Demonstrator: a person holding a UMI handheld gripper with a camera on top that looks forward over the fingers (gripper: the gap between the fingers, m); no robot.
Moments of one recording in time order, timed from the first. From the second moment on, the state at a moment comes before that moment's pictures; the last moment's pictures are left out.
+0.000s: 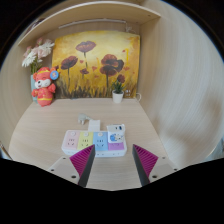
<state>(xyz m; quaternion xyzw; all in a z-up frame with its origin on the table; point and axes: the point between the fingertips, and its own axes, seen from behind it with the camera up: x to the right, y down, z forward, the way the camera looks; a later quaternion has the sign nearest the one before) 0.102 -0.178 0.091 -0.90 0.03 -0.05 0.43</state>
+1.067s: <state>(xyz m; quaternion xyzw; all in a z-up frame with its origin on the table) 0.198 -0.052 0.306 -0.82 0.01 -0.08 0.57</state>
